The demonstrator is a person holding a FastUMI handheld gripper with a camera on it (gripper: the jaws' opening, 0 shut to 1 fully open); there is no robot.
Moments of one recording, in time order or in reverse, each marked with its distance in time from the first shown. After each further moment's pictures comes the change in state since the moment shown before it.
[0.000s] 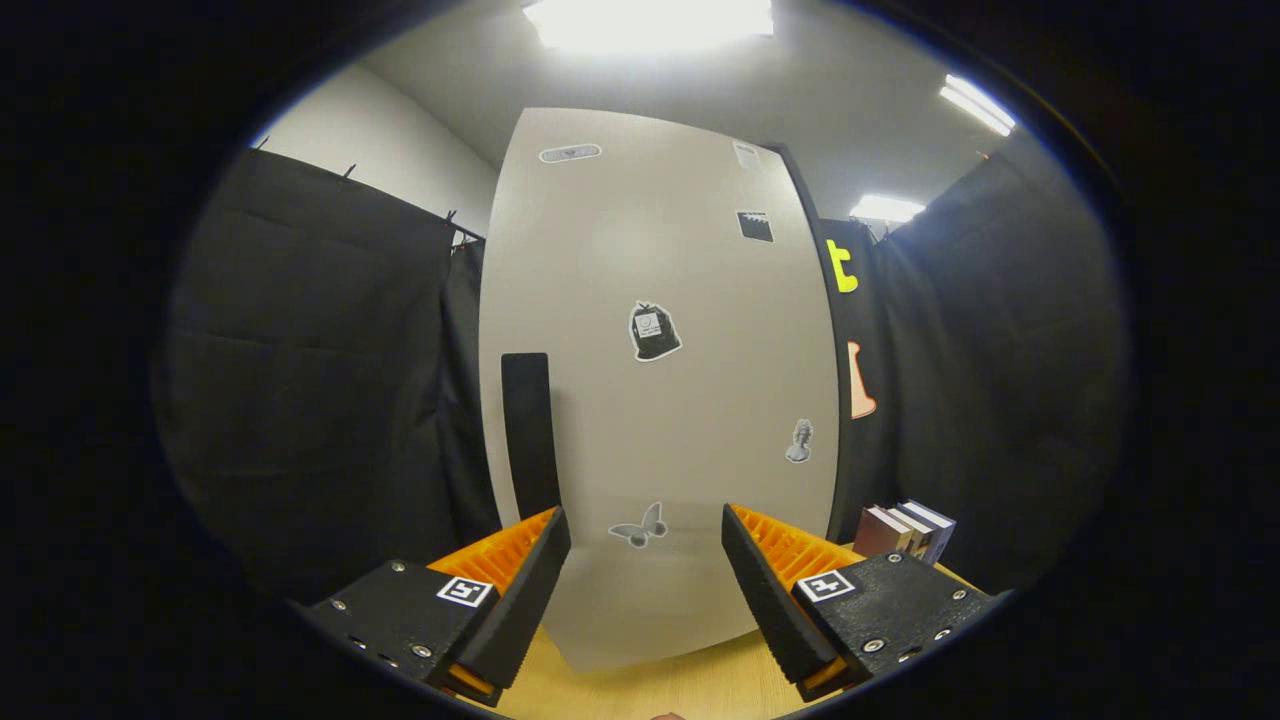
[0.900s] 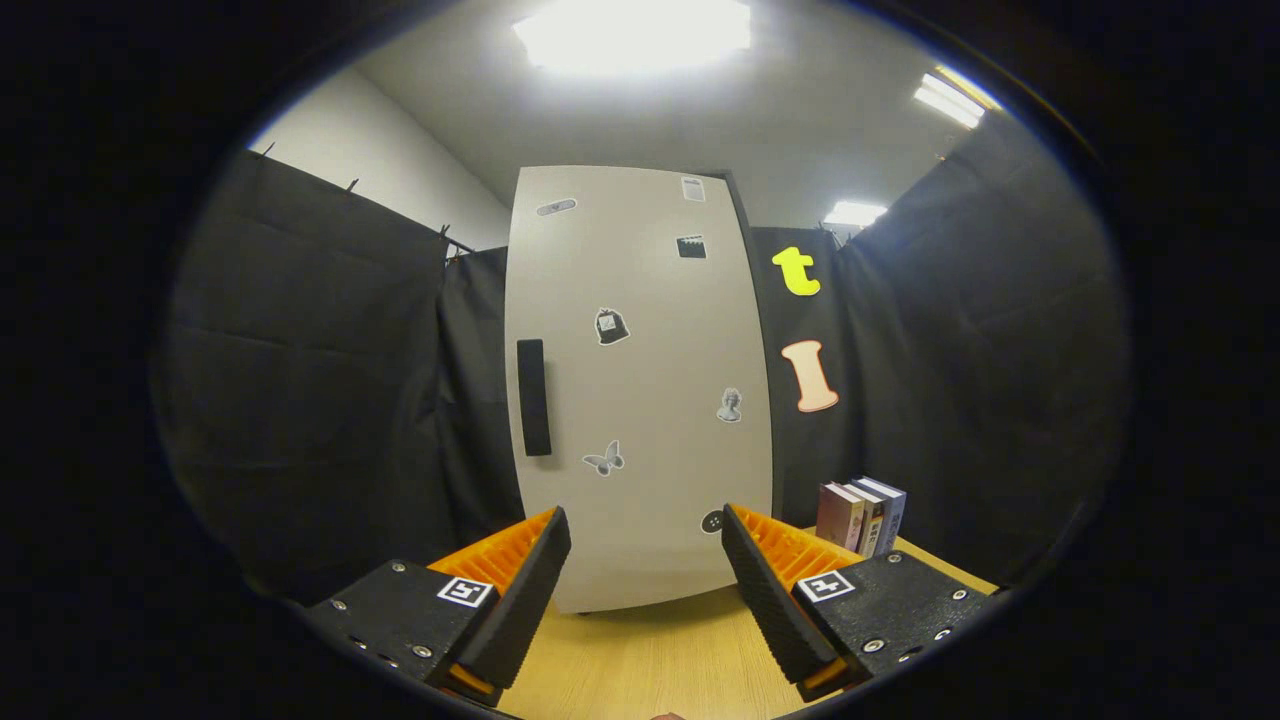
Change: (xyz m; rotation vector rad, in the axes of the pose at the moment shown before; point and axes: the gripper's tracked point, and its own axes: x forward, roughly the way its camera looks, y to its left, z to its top) arm -0.096 -0.022 -0.037 0.024 -0.022 -0.049
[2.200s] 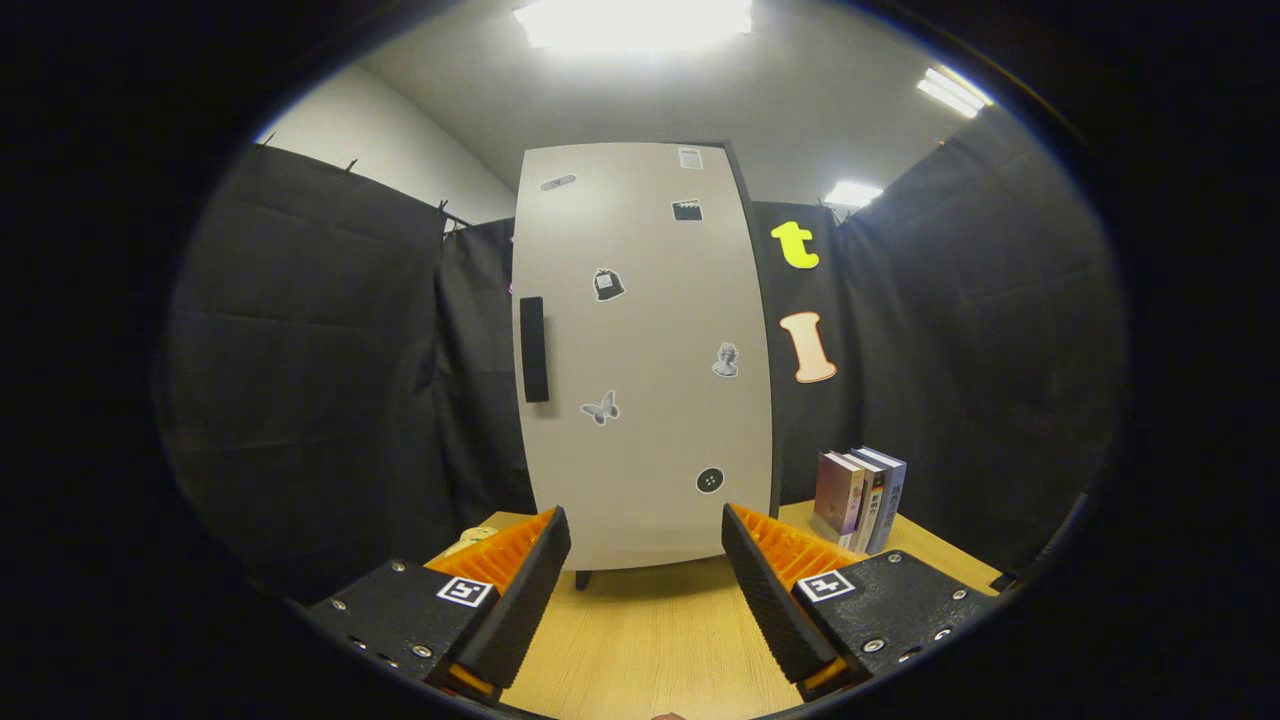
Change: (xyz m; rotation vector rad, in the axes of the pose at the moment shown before) arm -0.004 0.003 -0.038 -0.006 0.073 -0.002
